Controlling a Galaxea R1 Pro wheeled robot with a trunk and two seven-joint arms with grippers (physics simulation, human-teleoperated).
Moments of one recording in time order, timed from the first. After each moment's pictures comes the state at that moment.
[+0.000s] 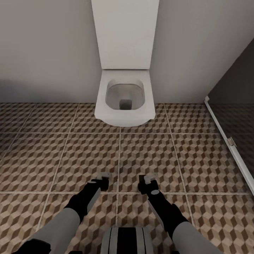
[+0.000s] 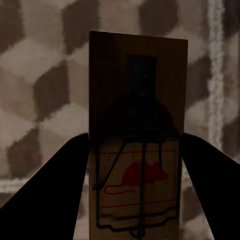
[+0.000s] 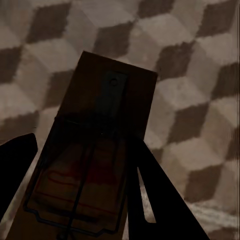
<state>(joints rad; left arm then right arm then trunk) -0.75 -0.10 -0.19 -0.55 0.10 0.37 0.14 -0.63 0.12 0.33 -0.68 0.03 0.26 -0.17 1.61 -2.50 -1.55</state>
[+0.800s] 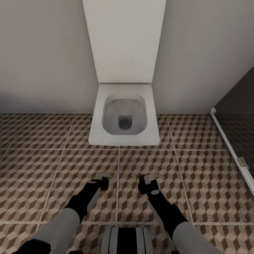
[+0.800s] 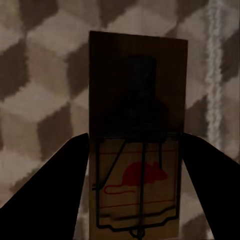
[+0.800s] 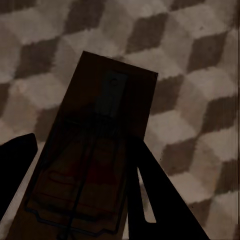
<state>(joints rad) -0.75 -0.10 -0.19 -0.55 0.10 0.37 0.14 -0.63 0.12 0.33 -0.68 0.03 0.26 -0.17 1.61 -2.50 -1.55</state>
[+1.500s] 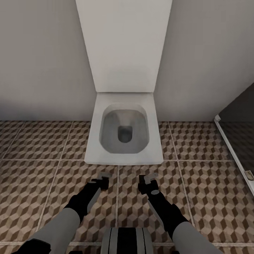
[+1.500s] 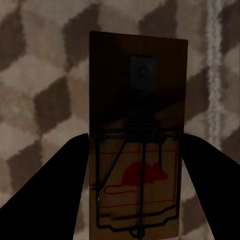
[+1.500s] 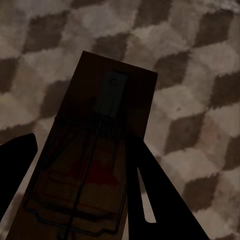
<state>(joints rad) -0.75 -0.10 -0.19 -0.56 0.10 0.37 0.14 -0.63 0.12 0.33 -0.68 0.03 0.26 -0.17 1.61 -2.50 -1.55</state>
